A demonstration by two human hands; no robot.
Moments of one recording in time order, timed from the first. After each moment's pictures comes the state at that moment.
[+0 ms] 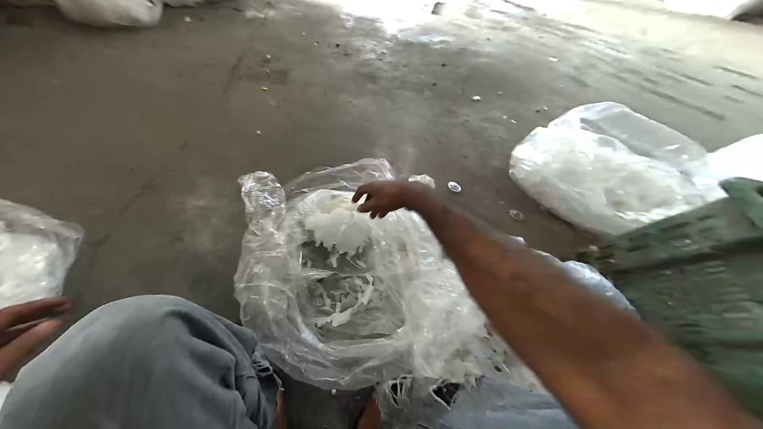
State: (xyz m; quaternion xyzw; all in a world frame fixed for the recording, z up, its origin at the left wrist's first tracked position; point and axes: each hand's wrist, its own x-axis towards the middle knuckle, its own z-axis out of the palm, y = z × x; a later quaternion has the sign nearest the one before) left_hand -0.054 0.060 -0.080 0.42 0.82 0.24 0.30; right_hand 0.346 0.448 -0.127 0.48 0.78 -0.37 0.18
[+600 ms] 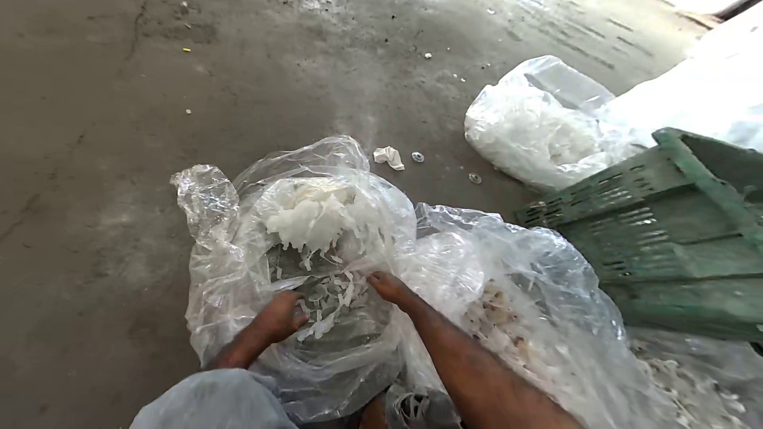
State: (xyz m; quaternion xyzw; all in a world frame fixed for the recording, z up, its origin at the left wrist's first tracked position) left_hand 0.165 0.276 -0.368 0.69 0.51 -0.01 0.51; right_hand 0.498 0.332 -0.374 0.72 0.53 -0.44 0.09
